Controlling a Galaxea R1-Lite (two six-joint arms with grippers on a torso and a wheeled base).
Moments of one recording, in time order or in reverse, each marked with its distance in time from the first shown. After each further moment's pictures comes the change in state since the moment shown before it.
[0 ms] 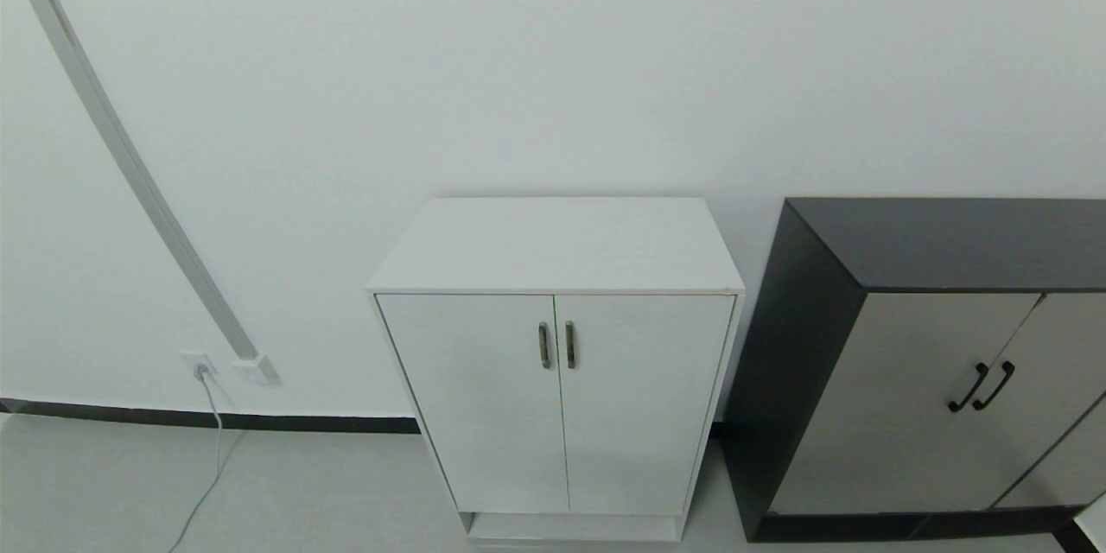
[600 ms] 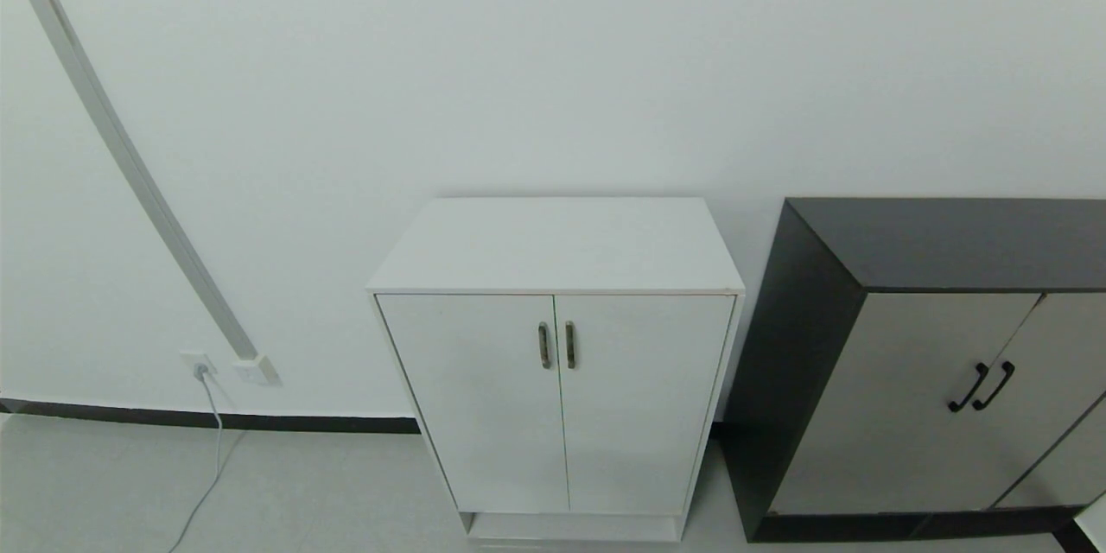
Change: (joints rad) left arm 0.000 0.000 0.000 0.000 0.000 0.000; right arm -0.034 -0.219 0.000 0.000 -0.001 0.021
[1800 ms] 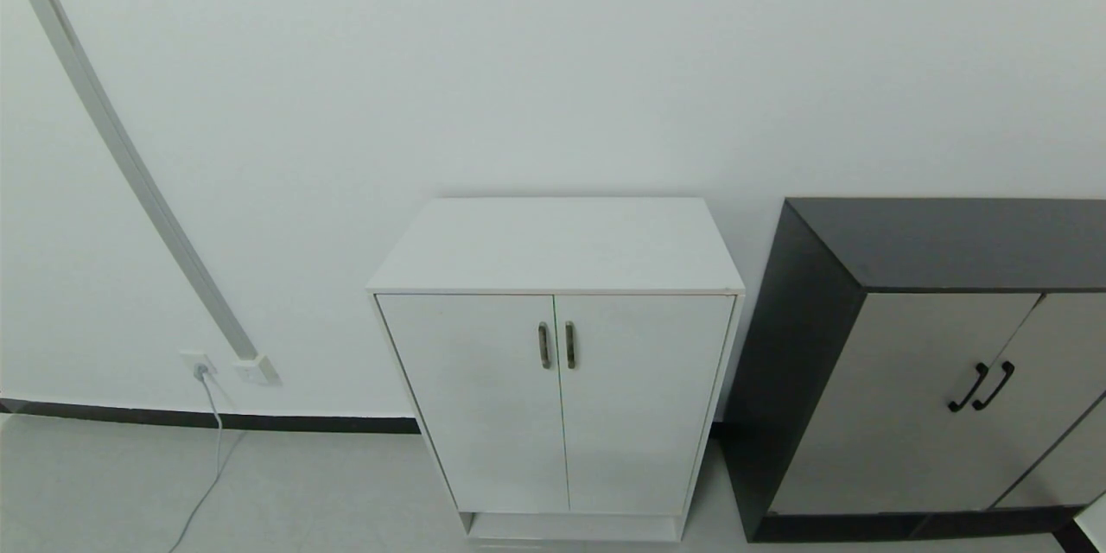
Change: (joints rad) left arm 0.000 0.000 0.000 0.000 0.000 0.005; right arm 0.016 -0.064 0.000 -0.010 -0.131 0.097
